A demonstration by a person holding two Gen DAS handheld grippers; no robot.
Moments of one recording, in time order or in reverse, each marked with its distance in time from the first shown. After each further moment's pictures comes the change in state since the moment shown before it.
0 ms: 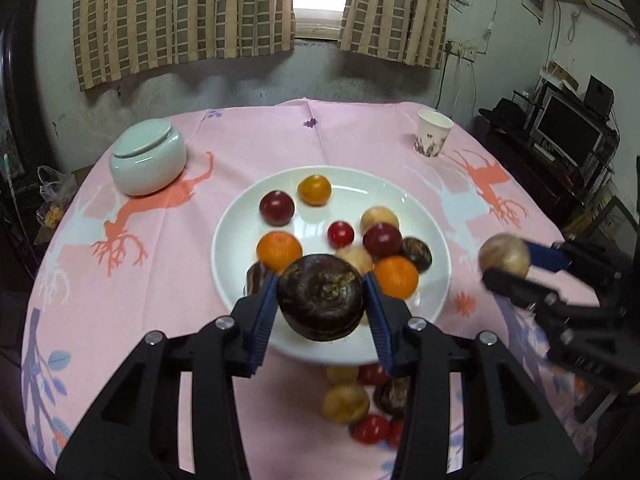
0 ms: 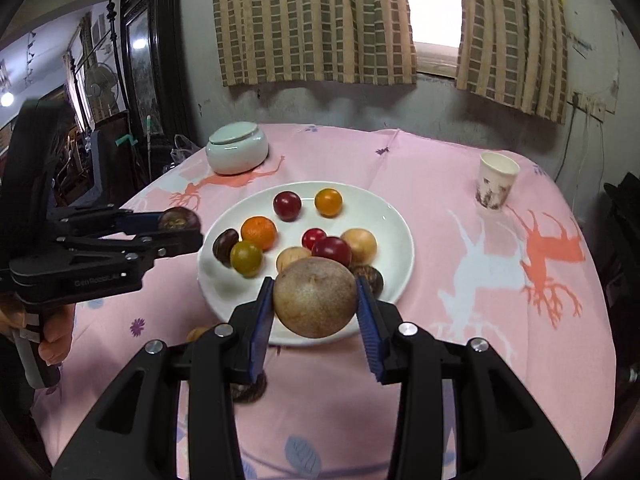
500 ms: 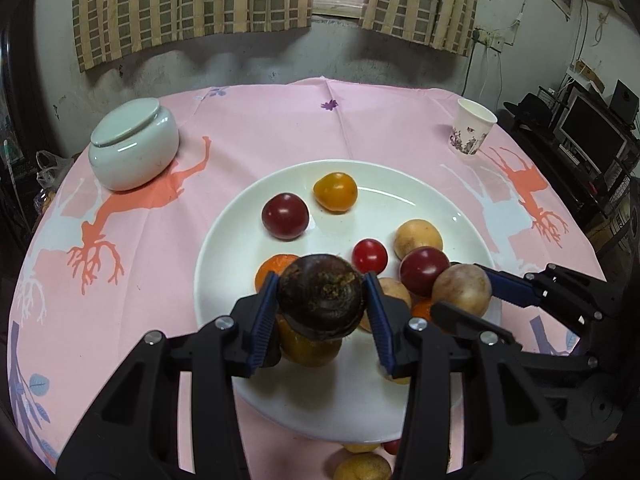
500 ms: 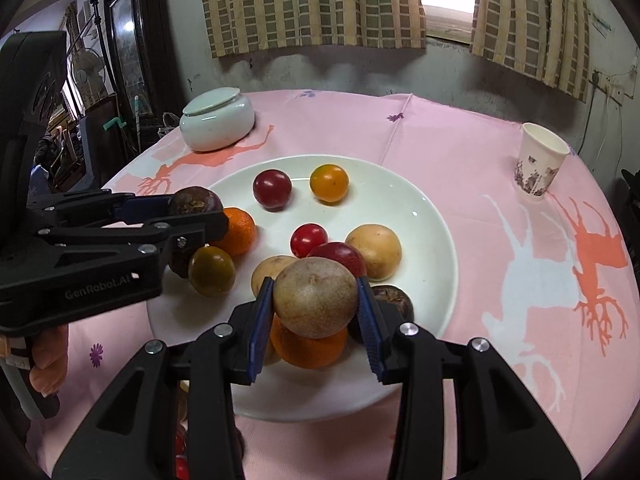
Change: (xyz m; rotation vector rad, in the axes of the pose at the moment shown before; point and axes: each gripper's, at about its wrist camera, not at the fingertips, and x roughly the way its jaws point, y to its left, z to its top) left arm 0.069 0.011 0.020 -0.042 0.062 0.047; right arm 0.086 -0.002 0.009 0.030 0.076 0.008
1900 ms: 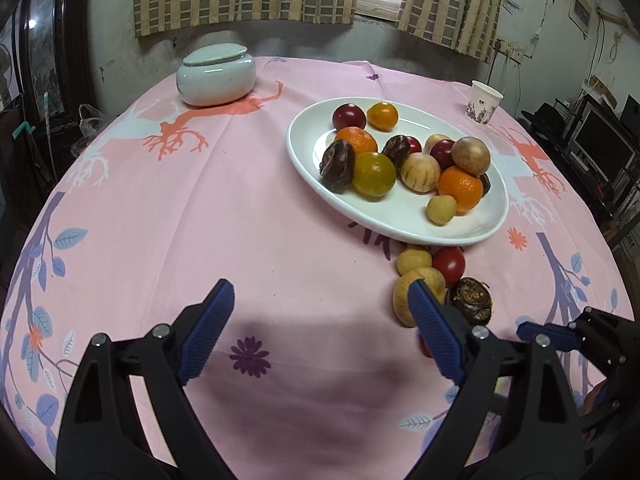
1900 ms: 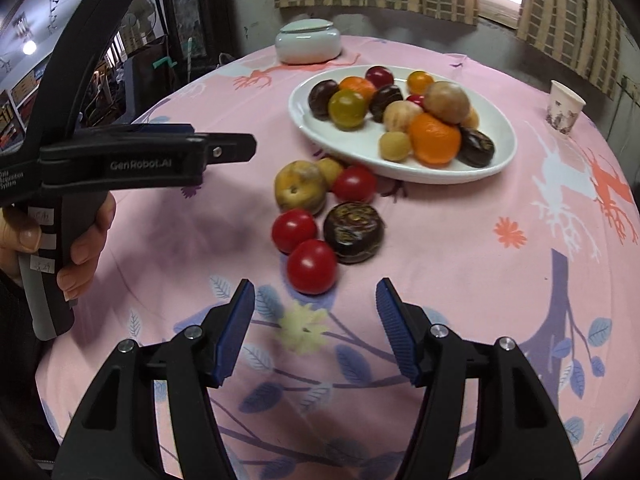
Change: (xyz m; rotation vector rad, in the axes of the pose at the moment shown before) left arm -0.071 0.038 -0.128 -0.102 -0.017 0.057; right arm -0.068 0.086 -0.127 -0.131 0.136 0.091
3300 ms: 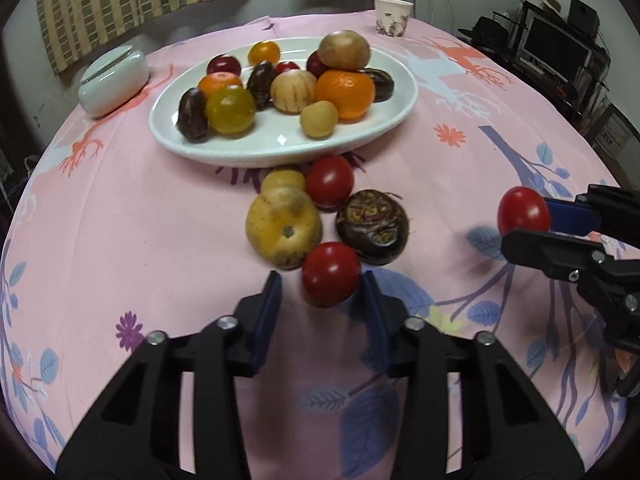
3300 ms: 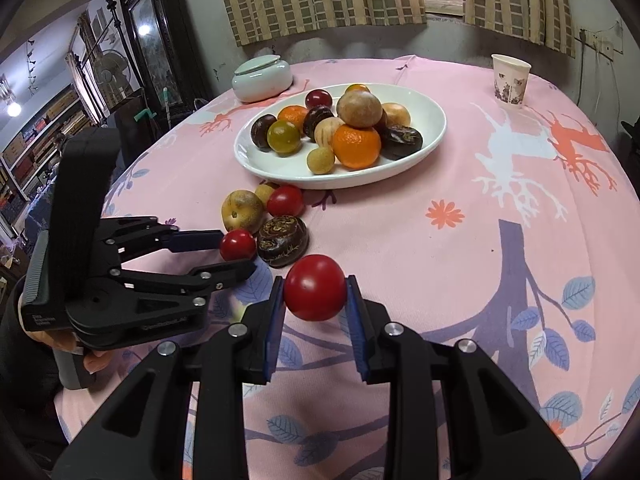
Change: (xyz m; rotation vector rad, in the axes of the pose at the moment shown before) left arm 0.027 -0.084 -0.037 0.296 0.137 -0.086; right arm -0.035 -0.059 -0.019 0.172 -0.113 0.020
